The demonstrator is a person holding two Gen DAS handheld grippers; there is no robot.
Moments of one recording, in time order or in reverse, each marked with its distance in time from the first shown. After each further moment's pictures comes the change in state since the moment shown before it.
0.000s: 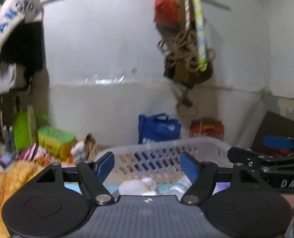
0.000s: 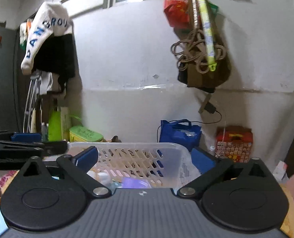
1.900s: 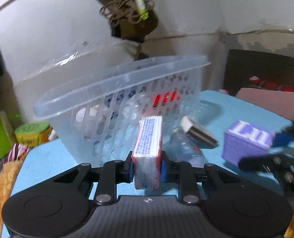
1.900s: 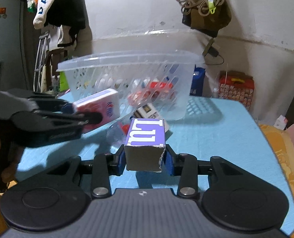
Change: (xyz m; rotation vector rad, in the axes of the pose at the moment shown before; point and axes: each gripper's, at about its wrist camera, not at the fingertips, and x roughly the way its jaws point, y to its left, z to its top) left arm -0.016 -0.056 -0.118 0.296 0.168 -0.141; right arm -0.063 0.010 -0.115 -0.015 0.263 0.036
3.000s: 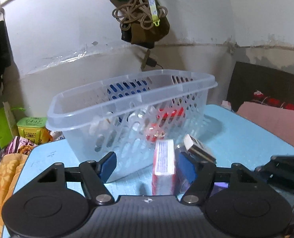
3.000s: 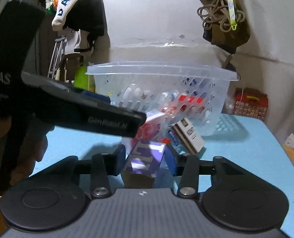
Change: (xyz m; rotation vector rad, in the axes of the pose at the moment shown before) left arm -0.004 0.014 0.014 -0.108 0.004 0.015; right arm 0.006 0.043 -0.004 -0.065 -0.073 0.062
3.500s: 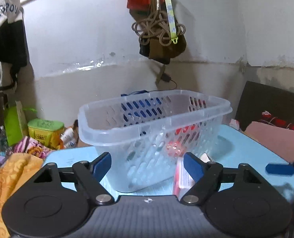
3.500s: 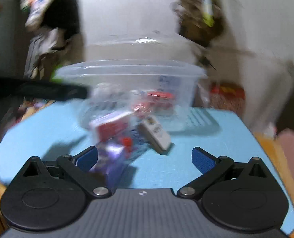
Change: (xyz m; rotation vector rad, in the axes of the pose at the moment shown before) left arm -0.022 0.032 0.013 -0.090 -0.081 0.034; right arm -0.001 -0.005 0.004 -0.005 0.013 -0.142
